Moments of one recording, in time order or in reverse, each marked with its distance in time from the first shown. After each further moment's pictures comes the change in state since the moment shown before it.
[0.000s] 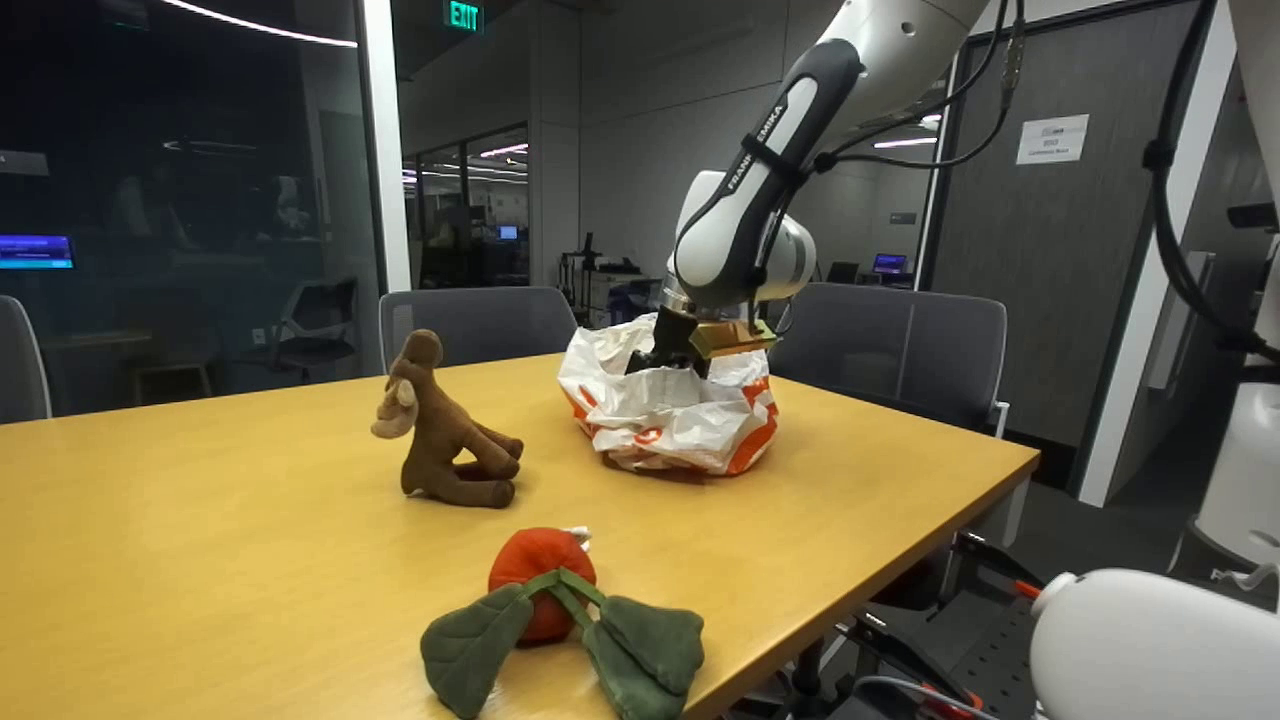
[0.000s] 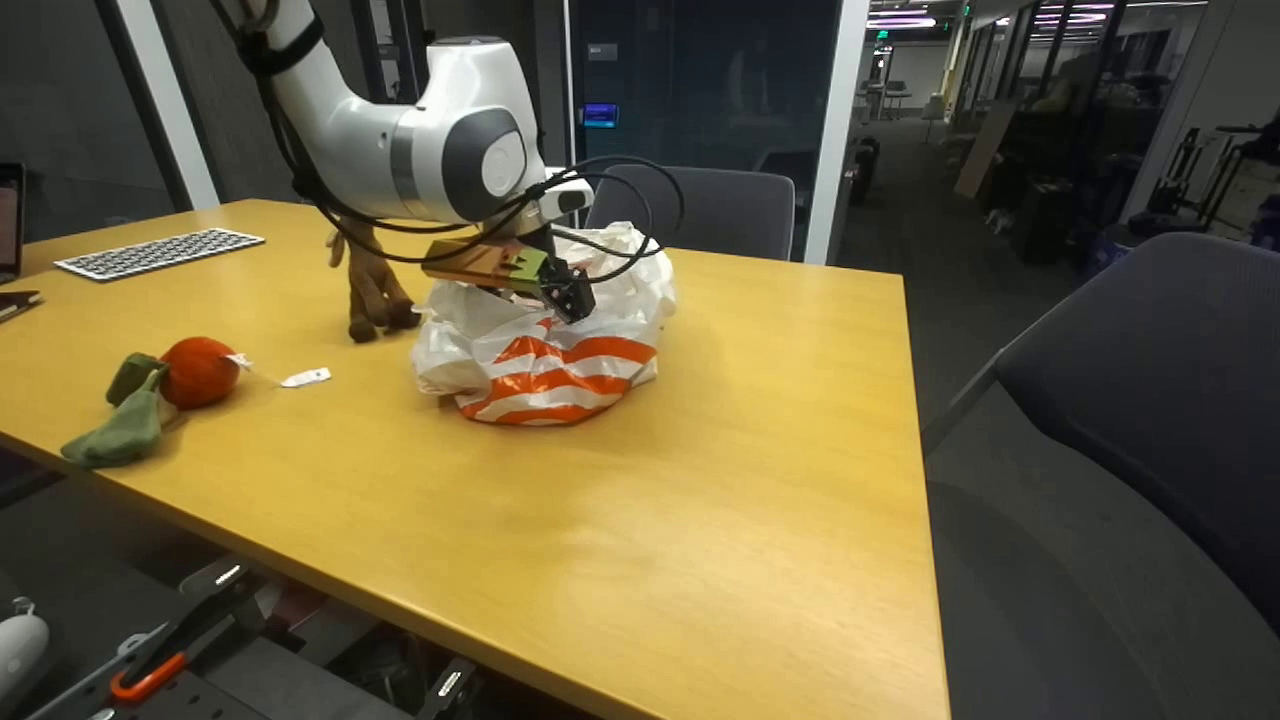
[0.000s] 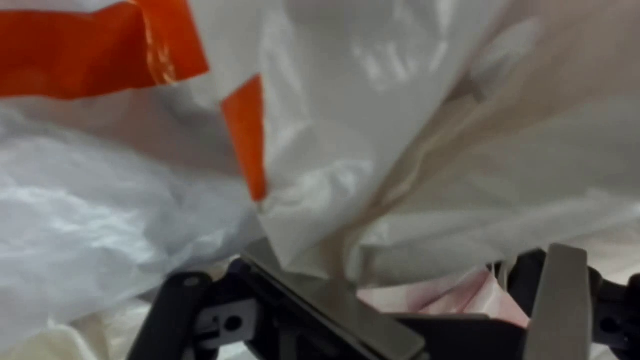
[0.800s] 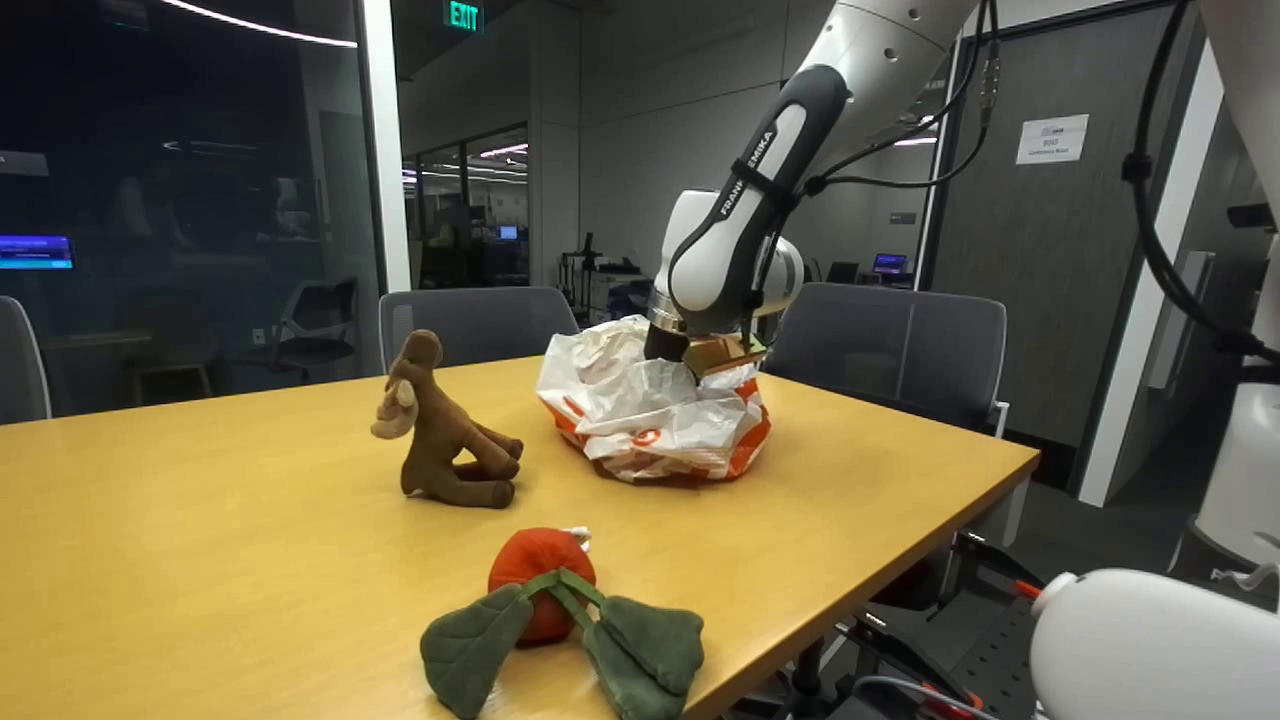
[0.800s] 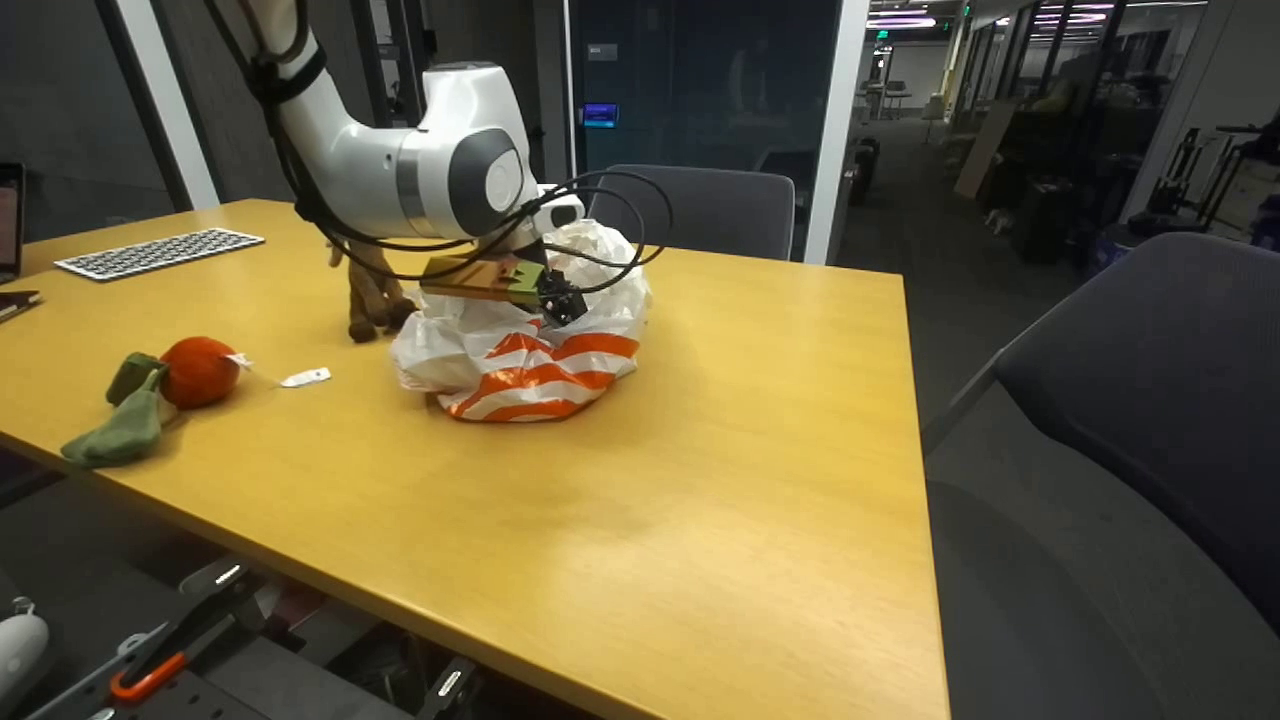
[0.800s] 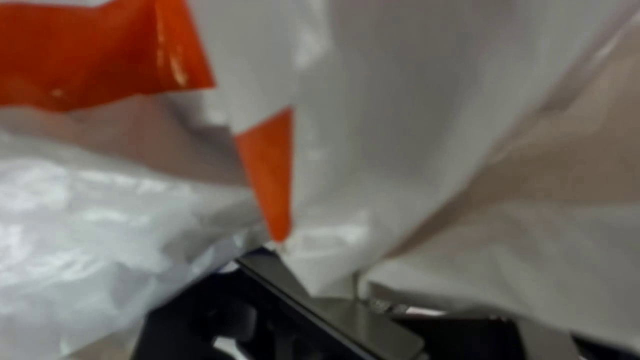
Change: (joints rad) arm 0.024 0.058 -0.006 0.033 -0.067 0.001 0.021
